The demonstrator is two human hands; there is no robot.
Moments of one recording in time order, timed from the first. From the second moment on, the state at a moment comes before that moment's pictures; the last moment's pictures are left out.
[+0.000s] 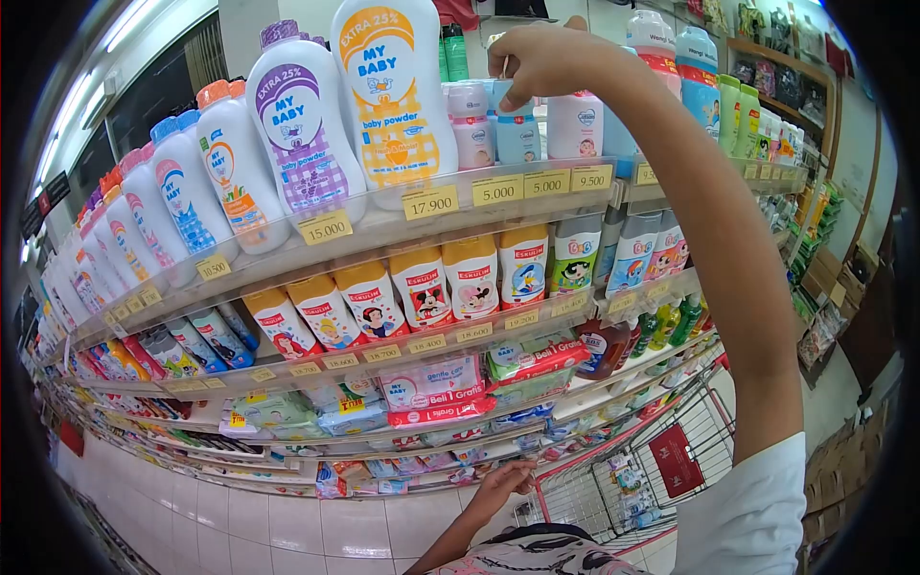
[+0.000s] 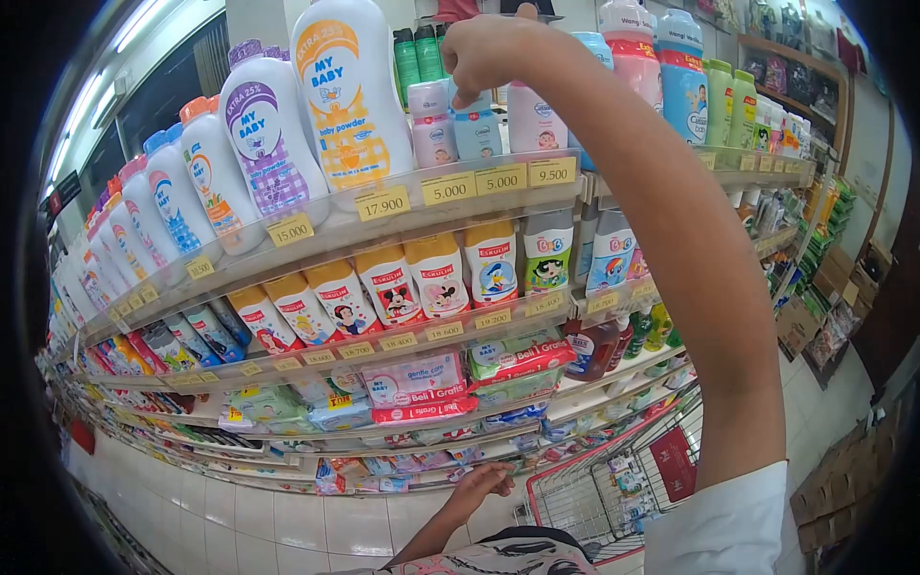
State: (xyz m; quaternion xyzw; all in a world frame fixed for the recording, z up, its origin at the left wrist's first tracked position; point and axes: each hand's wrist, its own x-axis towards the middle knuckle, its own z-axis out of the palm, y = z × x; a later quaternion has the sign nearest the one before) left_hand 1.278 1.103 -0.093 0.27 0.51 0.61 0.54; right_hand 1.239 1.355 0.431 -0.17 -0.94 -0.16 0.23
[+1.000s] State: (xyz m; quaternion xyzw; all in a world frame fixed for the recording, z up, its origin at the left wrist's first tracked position) left_hand 1.284 1.099 -0.119 0.27 0.54 0.58 0.54; right_hand 1.290 1.335 0.405 -0.04 -0.89 -0.11 0.44
